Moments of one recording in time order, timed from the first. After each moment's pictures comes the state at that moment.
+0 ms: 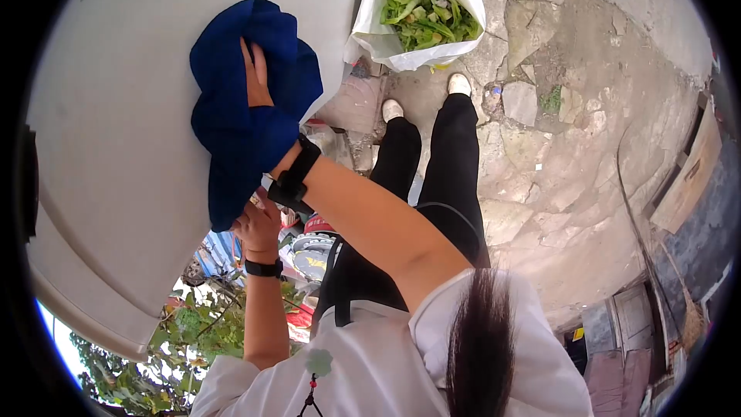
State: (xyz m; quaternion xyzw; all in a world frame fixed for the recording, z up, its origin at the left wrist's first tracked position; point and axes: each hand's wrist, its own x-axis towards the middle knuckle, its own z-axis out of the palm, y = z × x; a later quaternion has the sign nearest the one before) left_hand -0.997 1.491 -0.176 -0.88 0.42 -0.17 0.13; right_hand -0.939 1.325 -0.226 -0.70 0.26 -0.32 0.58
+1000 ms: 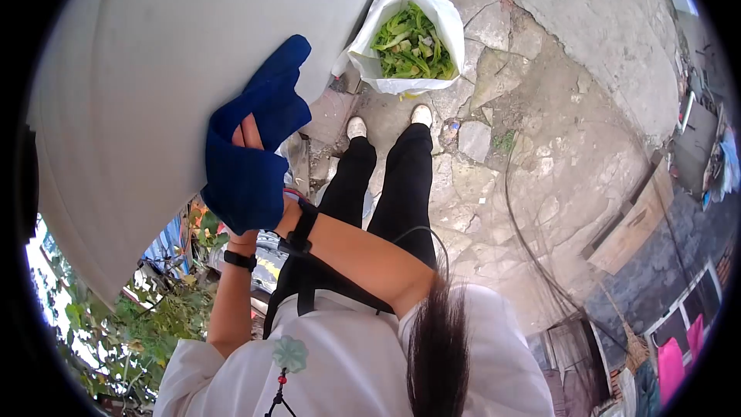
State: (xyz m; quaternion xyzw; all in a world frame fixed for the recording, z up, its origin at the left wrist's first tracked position) left_hand -1.052 1.601 -0.225 -0.92 0.37 0.07 0.07; right_hand -1.021 1.362 -0.158 -0.73 0.25 -0.18 0.61
